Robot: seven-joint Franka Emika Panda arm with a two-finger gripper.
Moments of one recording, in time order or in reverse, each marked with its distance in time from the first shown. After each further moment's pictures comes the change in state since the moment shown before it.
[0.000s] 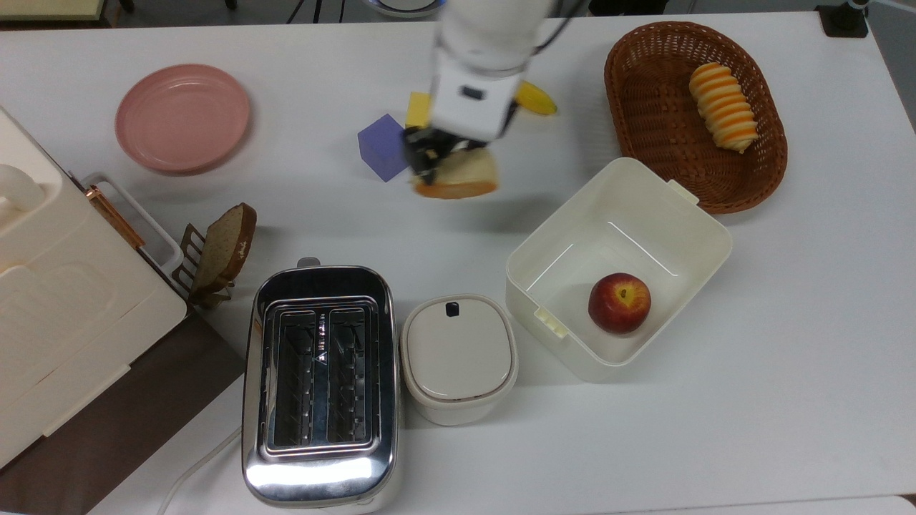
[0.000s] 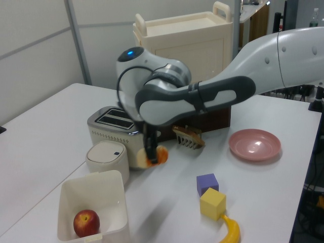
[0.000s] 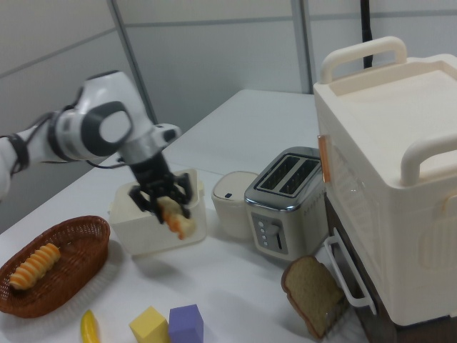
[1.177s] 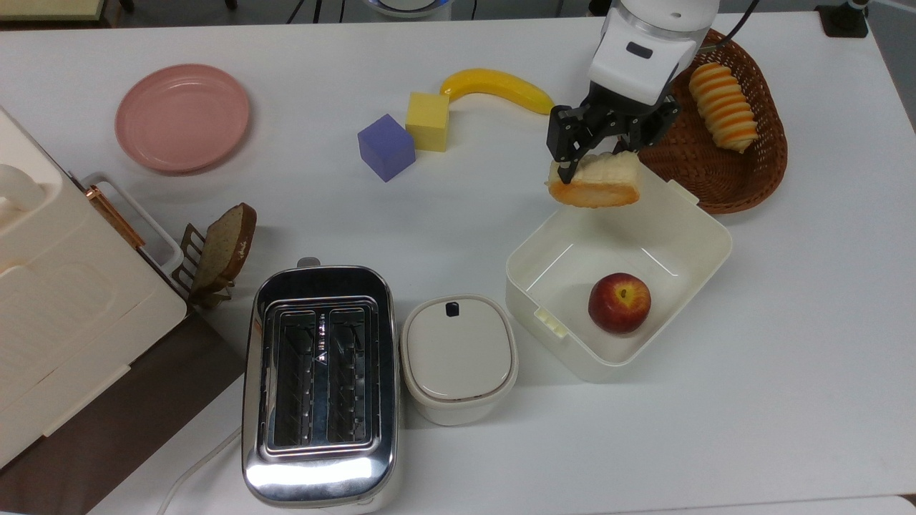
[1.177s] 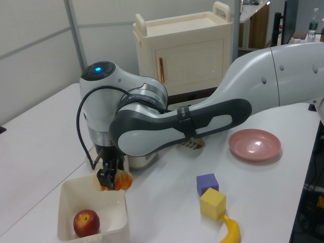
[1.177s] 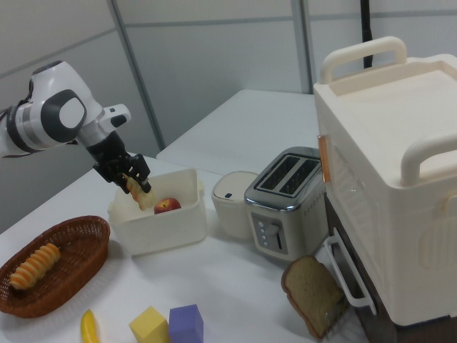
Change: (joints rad) arm 0.190 0.080 0.002 0.139 -0.005 0.068 0.458
